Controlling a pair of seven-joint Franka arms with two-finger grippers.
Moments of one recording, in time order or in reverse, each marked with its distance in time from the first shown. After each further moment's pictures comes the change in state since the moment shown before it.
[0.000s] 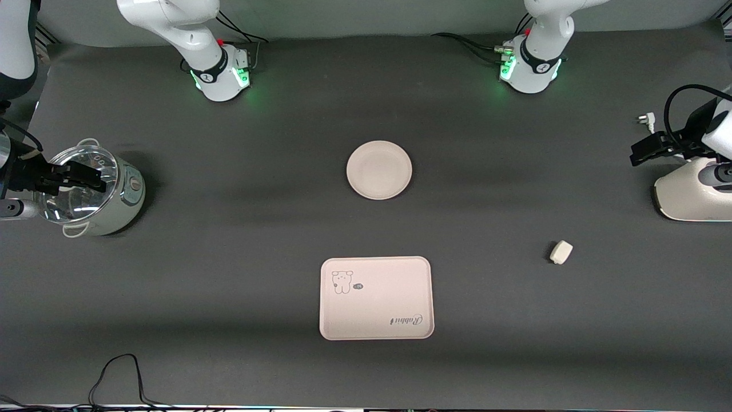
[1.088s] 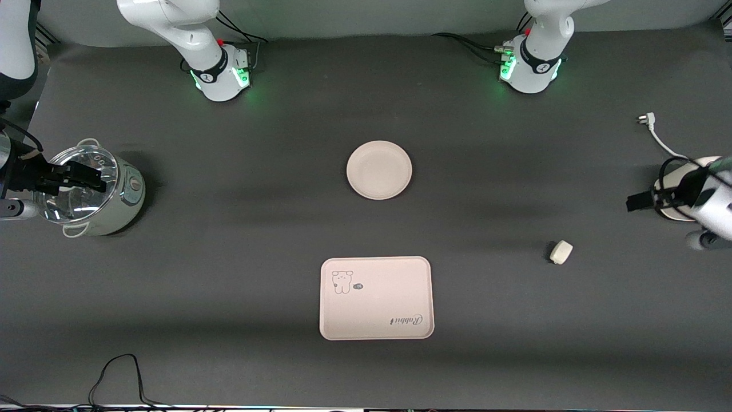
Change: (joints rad) left arm -0.012 0.314 -0.002 0.191 0.074 0.020 0.012; right arm 0.000 0.000 0.000 0.000 0.000 0.000 0.000
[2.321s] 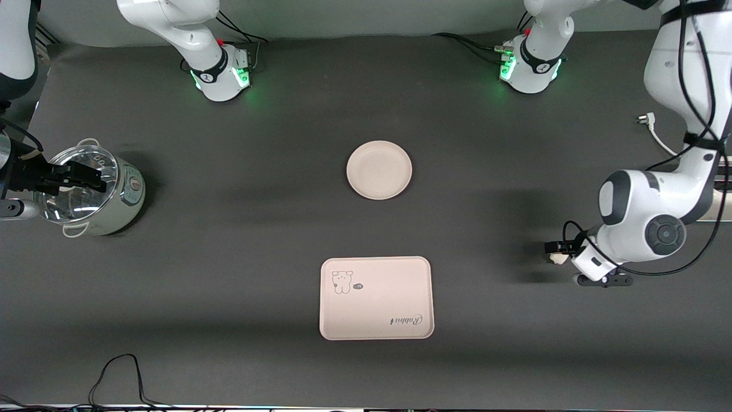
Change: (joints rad) left arm -0.033 0.305 0.014 -0.341 0.038 0.678 -0.002; right arm 0.000 0.000 0.000 0.000 0.000 0.000 0.000
